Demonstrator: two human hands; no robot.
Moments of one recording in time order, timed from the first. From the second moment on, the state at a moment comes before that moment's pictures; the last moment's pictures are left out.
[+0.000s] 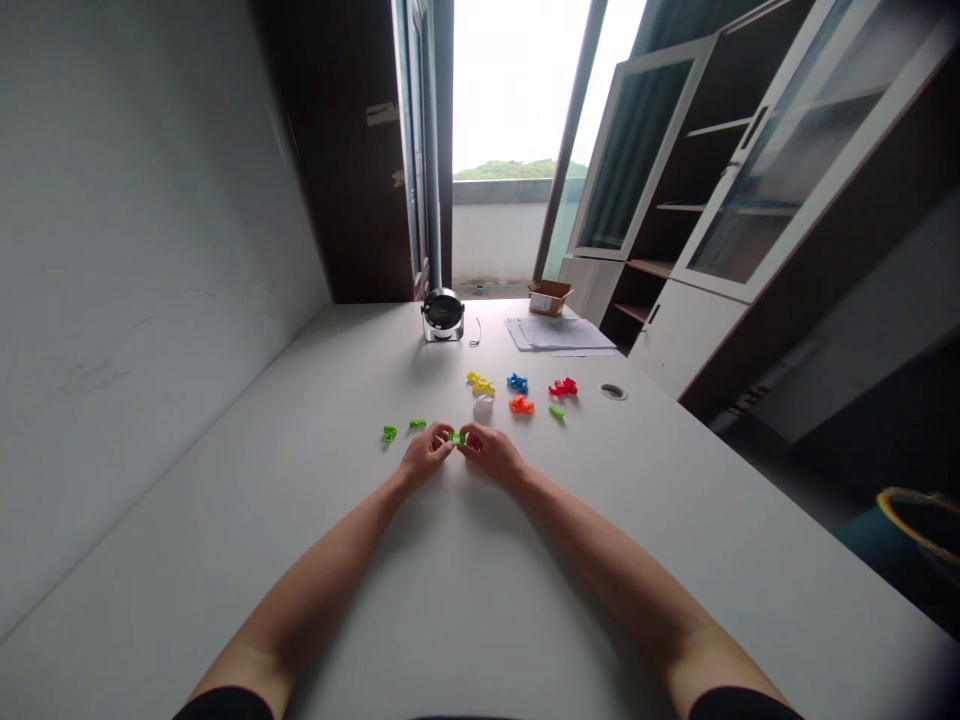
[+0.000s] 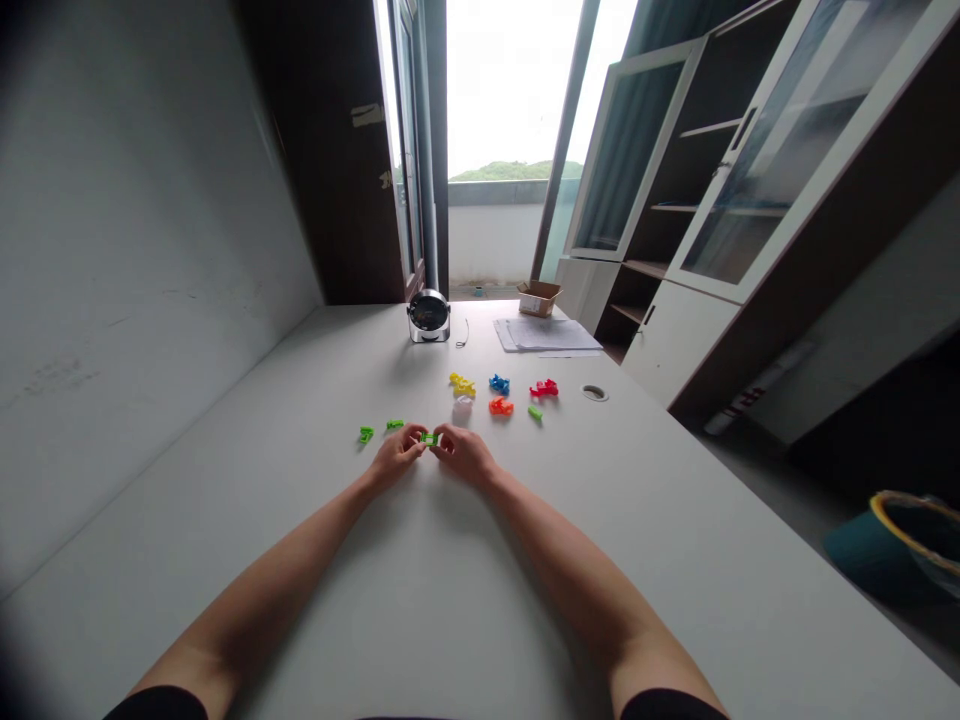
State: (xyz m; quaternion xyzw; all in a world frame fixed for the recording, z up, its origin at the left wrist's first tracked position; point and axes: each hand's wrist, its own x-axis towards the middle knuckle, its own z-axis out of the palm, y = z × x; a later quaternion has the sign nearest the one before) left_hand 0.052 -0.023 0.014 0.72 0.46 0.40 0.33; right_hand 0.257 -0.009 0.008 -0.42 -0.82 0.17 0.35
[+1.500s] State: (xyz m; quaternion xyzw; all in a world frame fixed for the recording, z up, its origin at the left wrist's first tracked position) left_hand 0.051 -0.021 0.015 0.72 0.47 0.40 0.32; right_hand 0.257 -0.009 0.009 -0.42 -0.82 0.17 0.35
